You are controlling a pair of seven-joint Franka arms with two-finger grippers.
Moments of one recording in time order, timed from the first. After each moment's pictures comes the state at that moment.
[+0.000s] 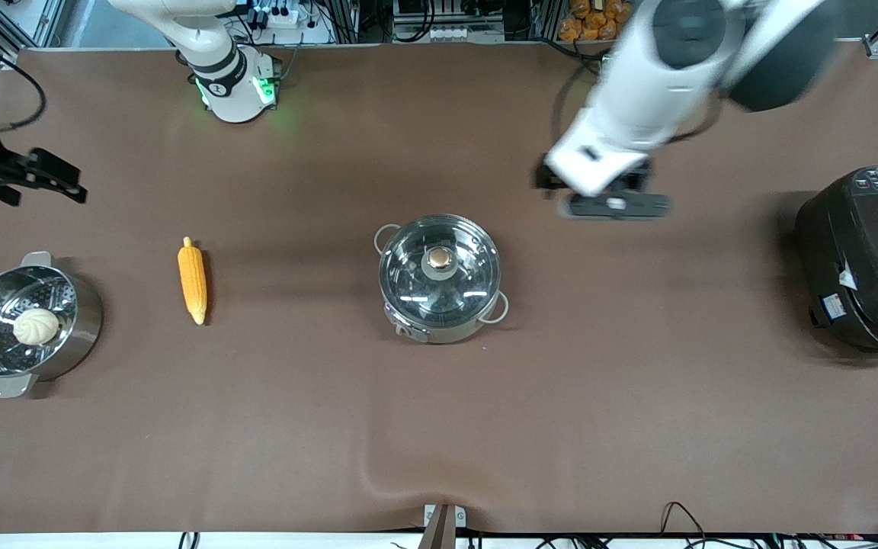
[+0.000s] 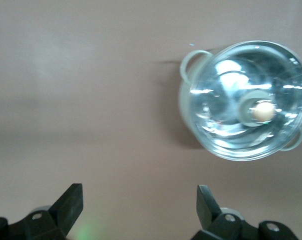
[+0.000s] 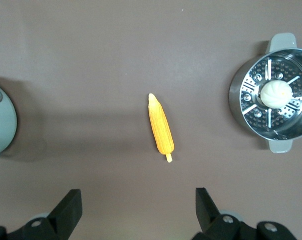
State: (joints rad) left arm -0.35 0.23 -0.31 -1.48 -0.01 1.63 -0.67; right arm 0.01 -0.03 -0.02 -1.64 0.02 1.58 -0.03
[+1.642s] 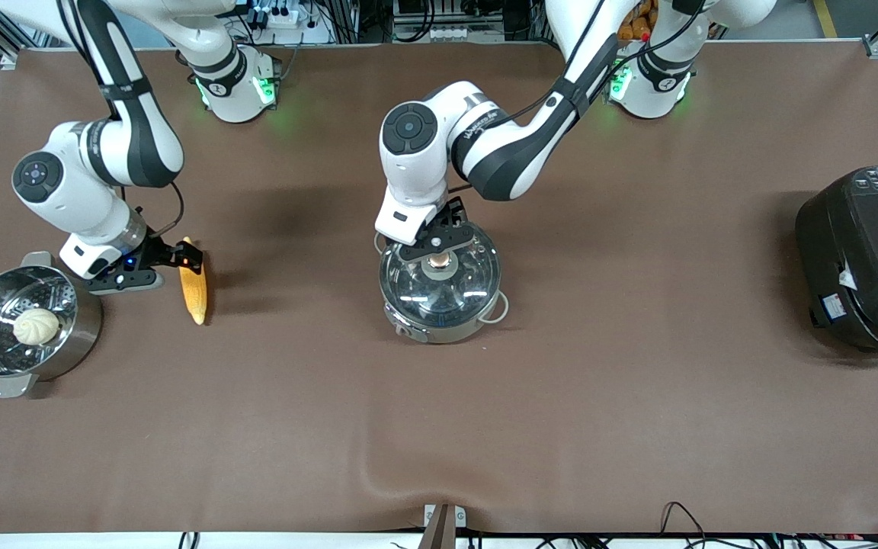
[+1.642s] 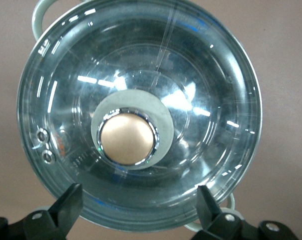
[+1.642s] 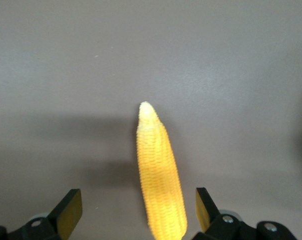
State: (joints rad) left arm -0.81 0.67 -0.07 -1.28 0.04 1.94 -1.17; right arm 0.00 0.13 -0.03 -2.33 0.02 2.51 -0.18
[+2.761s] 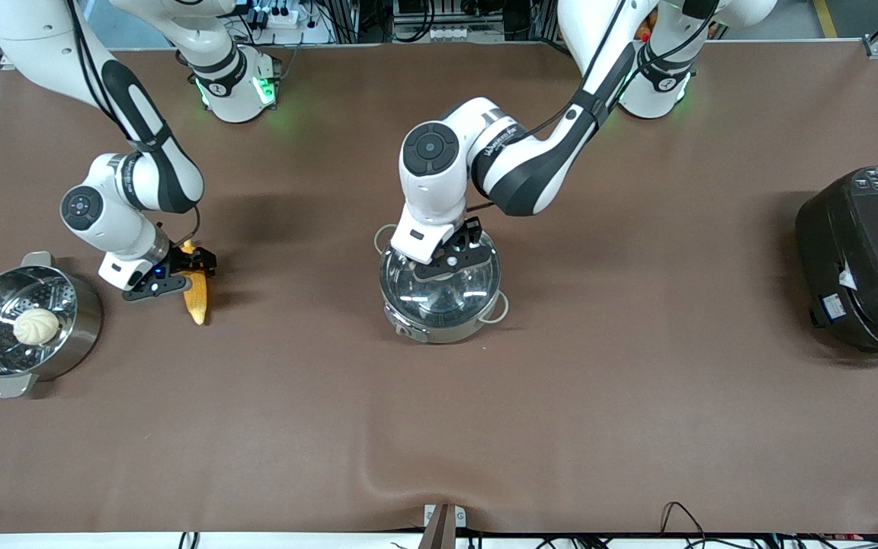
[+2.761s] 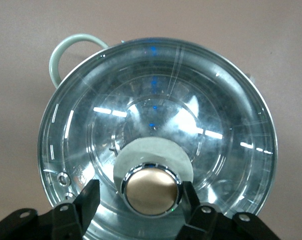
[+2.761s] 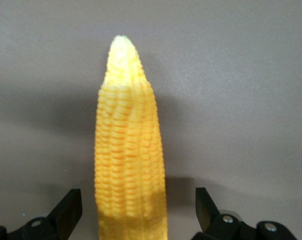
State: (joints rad) left arm -0.76 0.67 -0.06 -1.28 0.04 1.95 -1.10; right arm -0.05 0.33 -0.04 -2.39 0.02 2.71 -0.37
